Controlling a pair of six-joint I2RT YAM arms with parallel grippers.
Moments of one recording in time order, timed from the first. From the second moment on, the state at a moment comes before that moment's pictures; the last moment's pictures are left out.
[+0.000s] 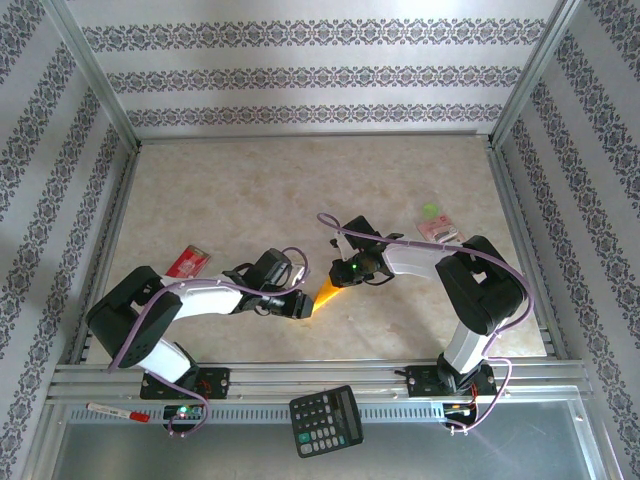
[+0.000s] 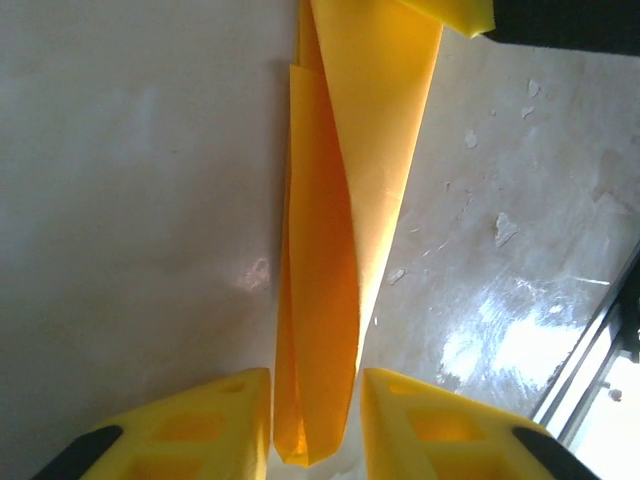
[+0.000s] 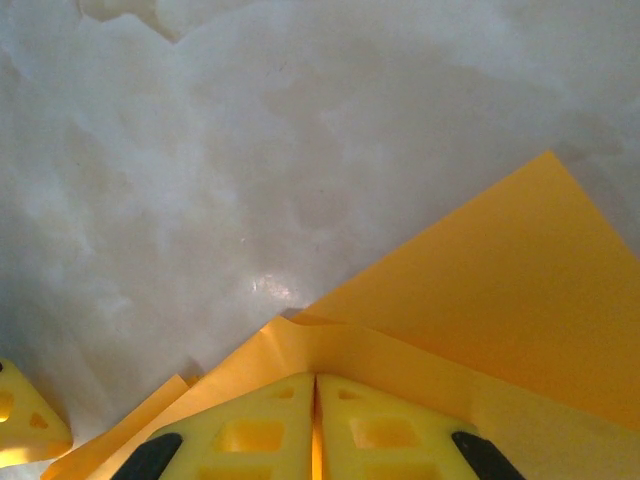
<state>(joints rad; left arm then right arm) -0.72 1.54 0.58 -0.03 0.48 -0.56 0.60 1.73 0.88 -0.32 -0.36 0.36</state>
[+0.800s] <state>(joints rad) -0.73 1.56 0.59 -0.02 0.50 -0.58 0.57 1.73 0.88 -0.33 -0.38 0.36</state>
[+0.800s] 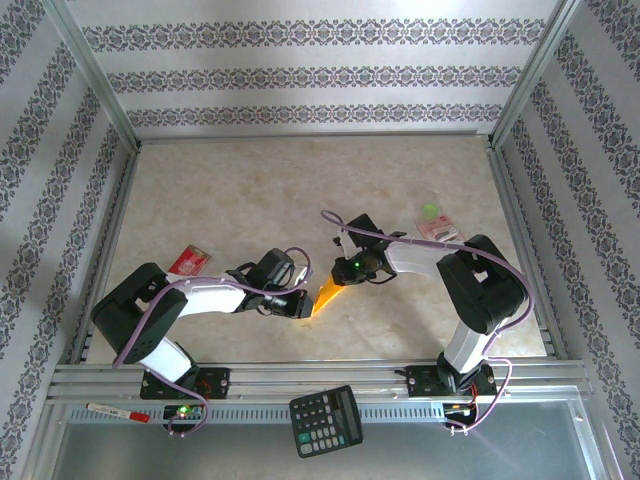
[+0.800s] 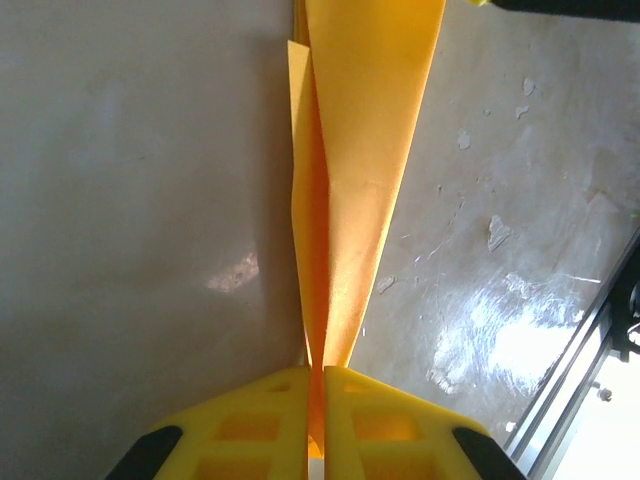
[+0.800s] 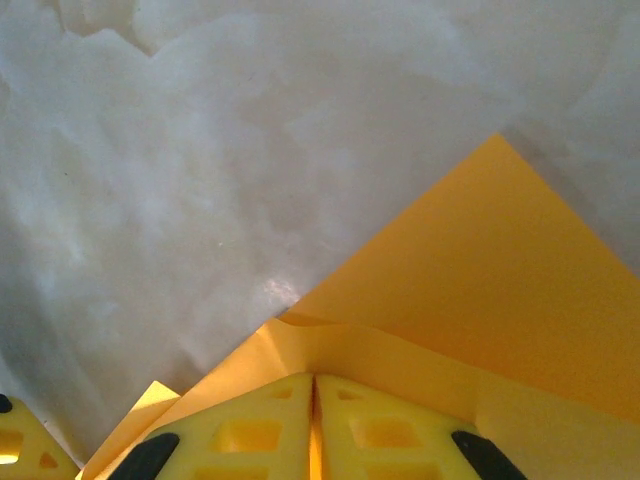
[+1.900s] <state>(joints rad) -0.79 1.57 0.67 0.04 0.56 -0.66 0.54 1.73 0.88 -0.33 -0.40 0.35</state>
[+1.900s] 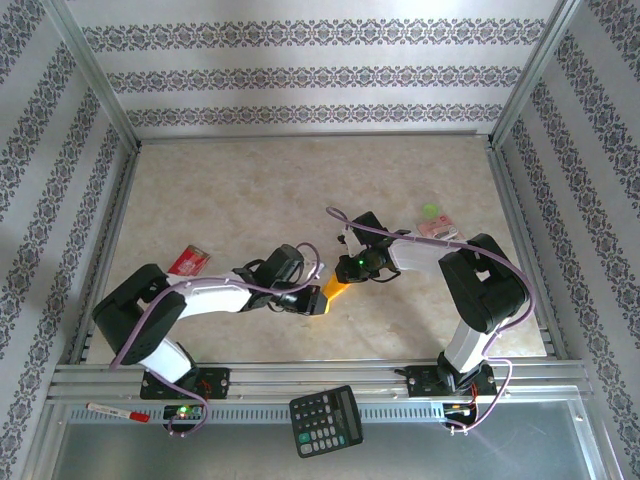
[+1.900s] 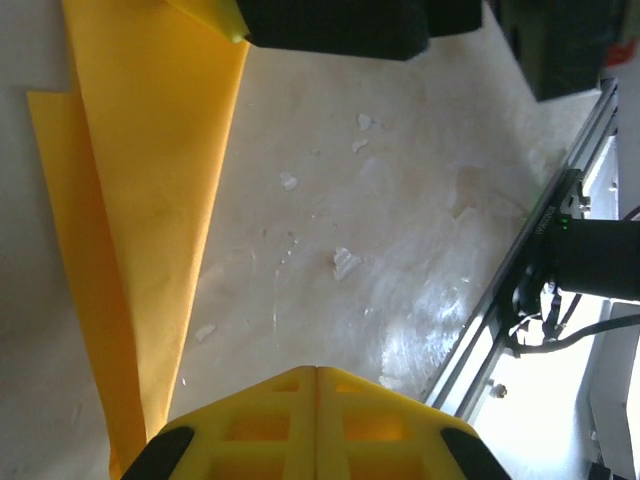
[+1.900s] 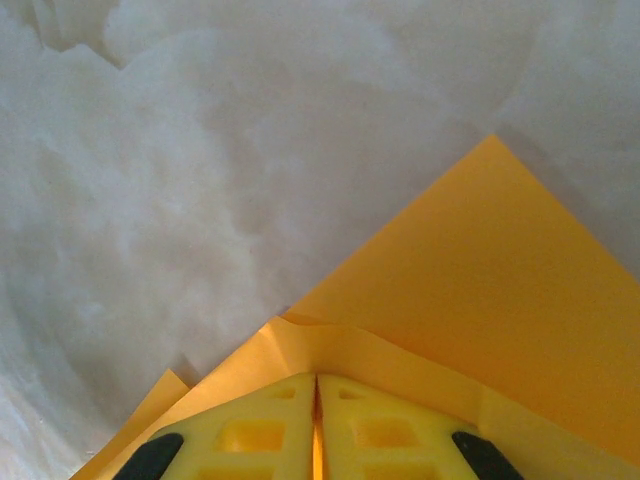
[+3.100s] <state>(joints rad) -0.70 1.69 0.63 0.15 0.58 -0.66 0.54 1.73 0.87 -0.32 -0.40 0.35</state>
